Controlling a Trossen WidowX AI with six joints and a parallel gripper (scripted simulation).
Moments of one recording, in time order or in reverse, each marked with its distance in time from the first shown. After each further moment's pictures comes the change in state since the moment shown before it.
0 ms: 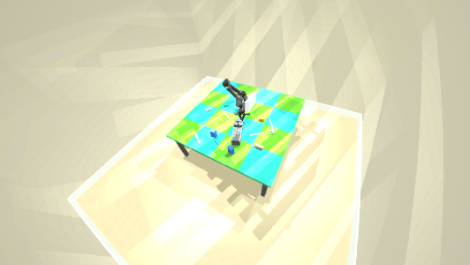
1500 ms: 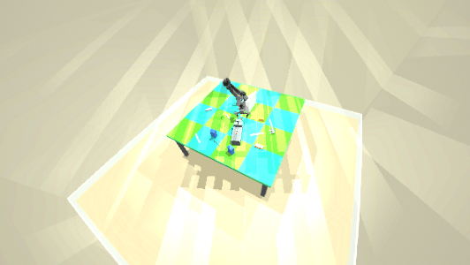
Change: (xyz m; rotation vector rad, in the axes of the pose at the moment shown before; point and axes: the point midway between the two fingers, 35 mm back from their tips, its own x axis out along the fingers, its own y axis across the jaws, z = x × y) arm -0.008 0.004 0.003 -0.016 0.019 0.013
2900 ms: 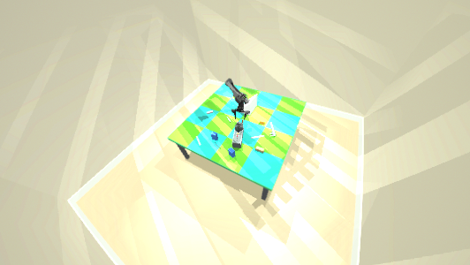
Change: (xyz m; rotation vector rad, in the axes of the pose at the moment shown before) arm -0.044 -0.019 0.153 0.119 -0.008 -0.066
